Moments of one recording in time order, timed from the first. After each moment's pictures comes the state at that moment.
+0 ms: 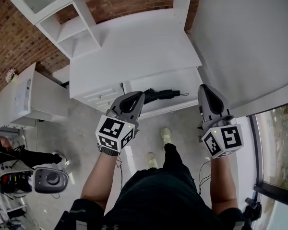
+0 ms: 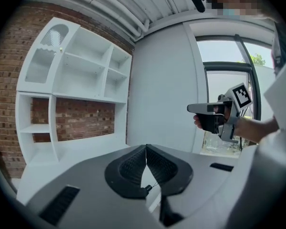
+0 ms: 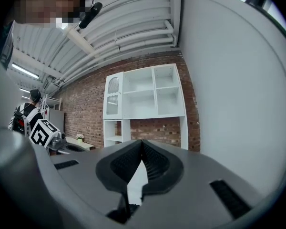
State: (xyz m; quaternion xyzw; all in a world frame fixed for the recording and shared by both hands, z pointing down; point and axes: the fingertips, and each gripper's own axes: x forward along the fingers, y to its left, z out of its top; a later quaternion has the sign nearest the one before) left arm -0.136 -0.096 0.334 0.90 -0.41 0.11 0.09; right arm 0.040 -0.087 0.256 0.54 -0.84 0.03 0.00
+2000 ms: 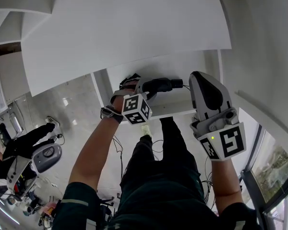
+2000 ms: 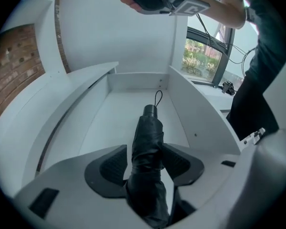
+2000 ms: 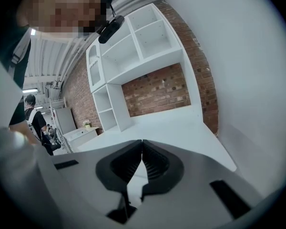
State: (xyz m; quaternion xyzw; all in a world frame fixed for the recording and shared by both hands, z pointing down) left arm -0.029 -0.220 0.773 0.86 -0.09 0.49 0.04; right arm 0.048 -0.318 0.508 0.45 -0.87 0.17 0.08
